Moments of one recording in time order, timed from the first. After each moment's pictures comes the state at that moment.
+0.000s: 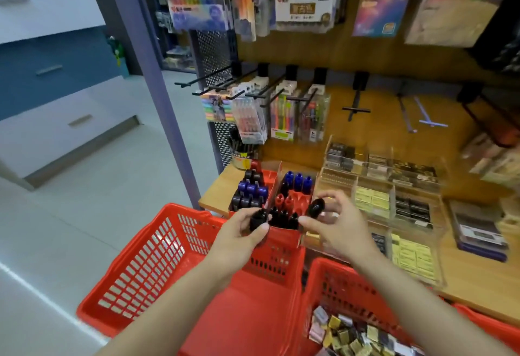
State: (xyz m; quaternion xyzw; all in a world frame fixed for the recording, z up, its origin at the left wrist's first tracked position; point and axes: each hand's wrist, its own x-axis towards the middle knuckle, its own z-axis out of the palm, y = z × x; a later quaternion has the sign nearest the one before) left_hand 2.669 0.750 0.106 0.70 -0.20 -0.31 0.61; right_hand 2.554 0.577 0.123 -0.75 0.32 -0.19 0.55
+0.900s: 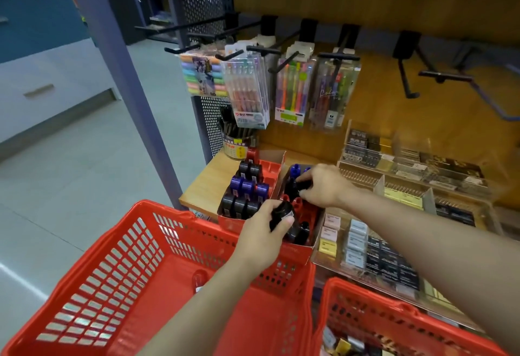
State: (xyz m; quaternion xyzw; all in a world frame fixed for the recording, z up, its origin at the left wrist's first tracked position) left_hand 2.732 0.664 0.020 0.79 -0.29 -0.25 0.47; right_hand 2.707 0.479 0.068 -0.95 0.26 0.05 0.17
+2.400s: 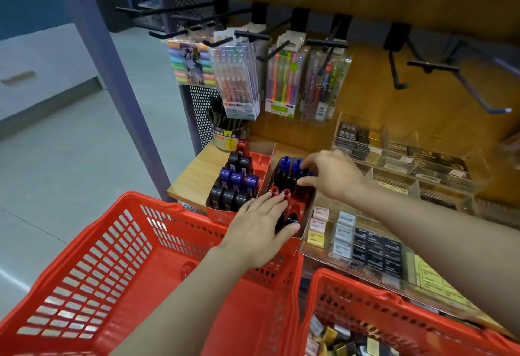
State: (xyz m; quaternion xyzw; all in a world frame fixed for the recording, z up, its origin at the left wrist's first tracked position) left_hand 2.734 0.658 0.015 0.84 -0.51 -0.13 0.16; right_hand 2.684 0.464 0.077 -0.97 0.24 -0.02 0.08
